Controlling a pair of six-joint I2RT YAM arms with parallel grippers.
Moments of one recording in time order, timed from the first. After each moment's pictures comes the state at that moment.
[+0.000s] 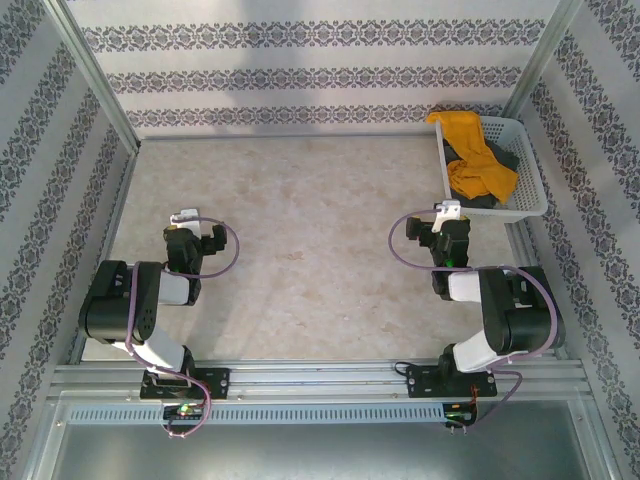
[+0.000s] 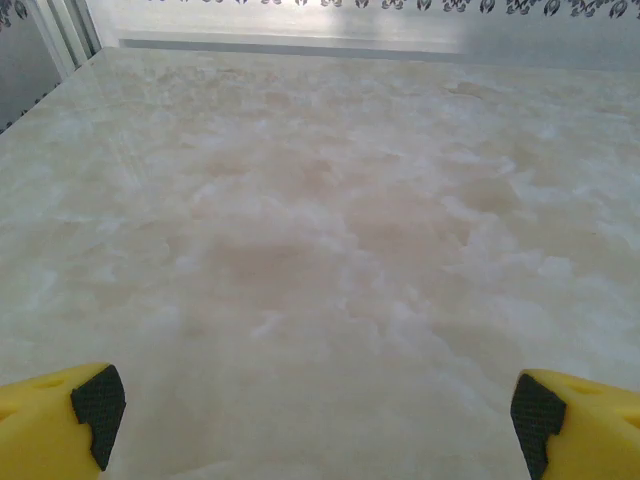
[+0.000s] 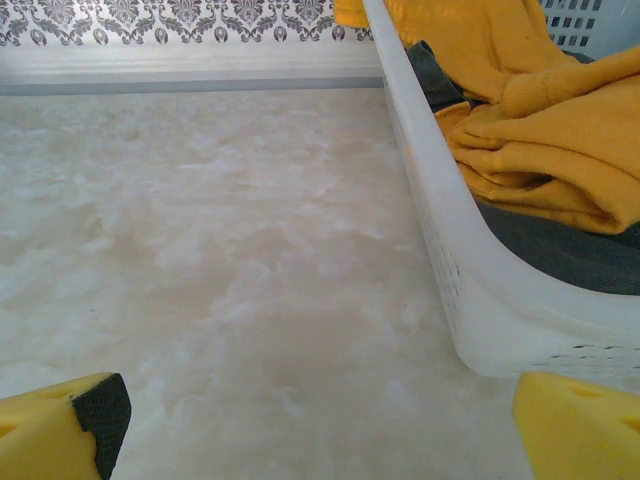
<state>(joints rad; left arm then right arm) 0.02 1.59 0.35 0.89 -0.12 -0.06 0.03 1.51 0.38 0.80 0.10 0.04</state>
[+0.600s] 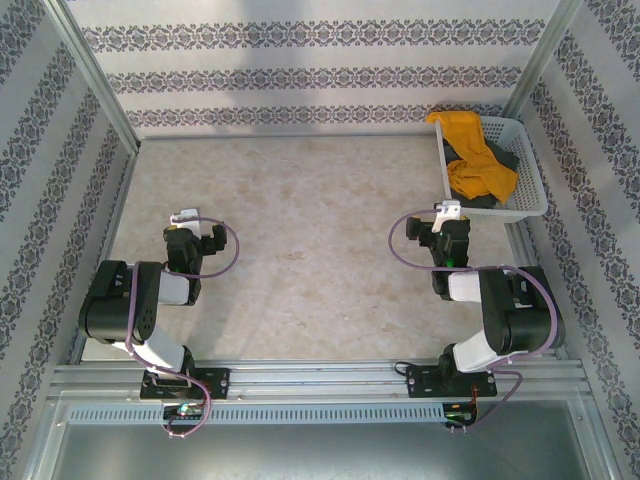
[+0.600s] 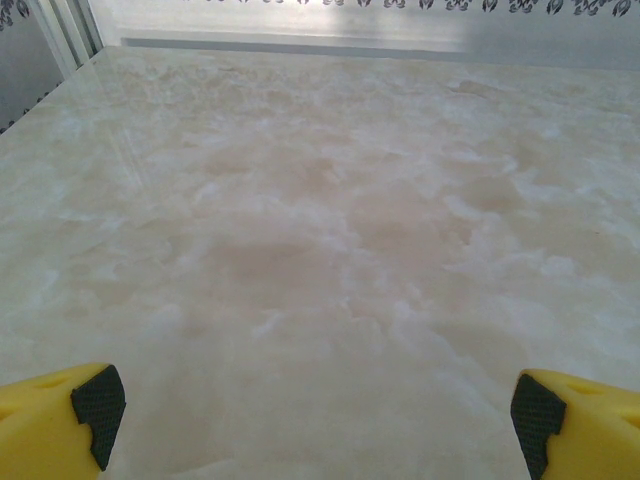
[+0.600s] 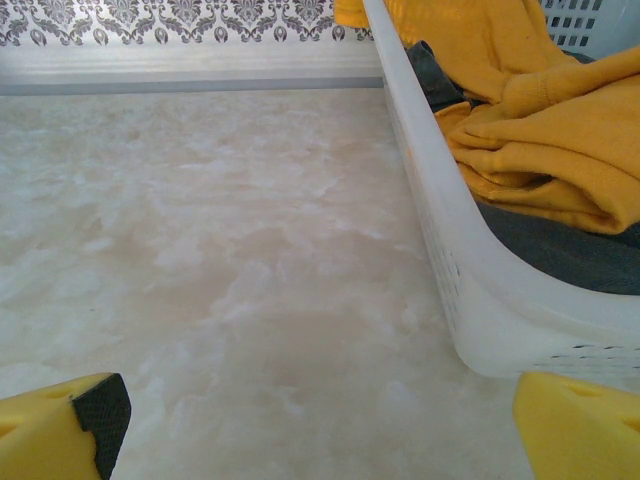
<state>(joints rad) 0.02 1.59 0.35 0.89 -0.13 -0.06 0.03 1.51 0.38 0.80 0.10 0.04</state>
